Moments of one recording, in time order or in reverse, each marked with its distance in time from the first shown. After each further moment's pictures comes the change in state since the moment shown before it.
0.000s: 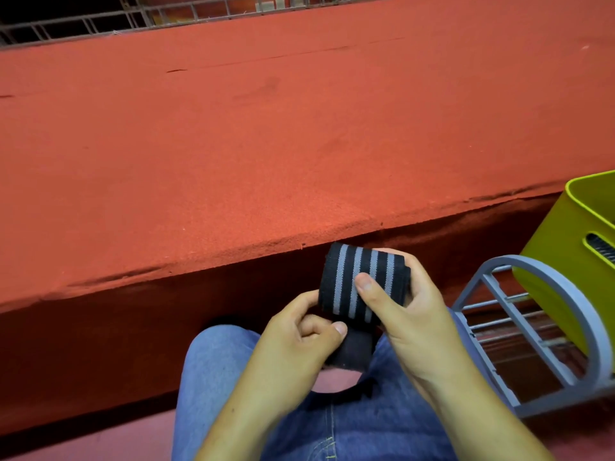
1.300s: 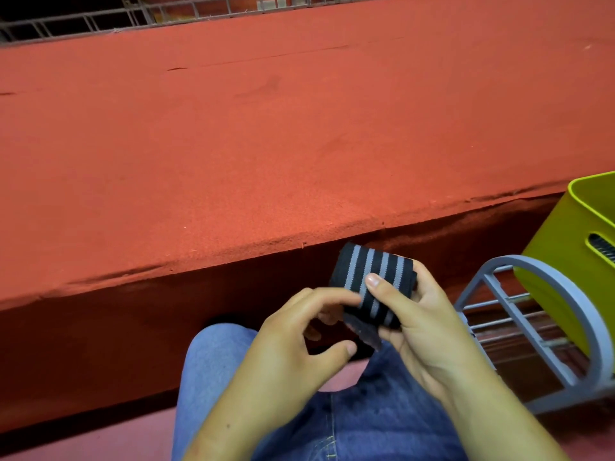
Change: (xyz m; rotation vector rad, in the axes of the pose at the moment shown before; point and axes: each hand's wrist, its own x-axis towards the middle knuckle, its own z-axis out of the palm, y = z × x) left_hand -0.015 0.020 -0.009 0.471 -0.014 0.344; right_hand 0.003 -0.004 -0.007 0.292 -0.050 0.237
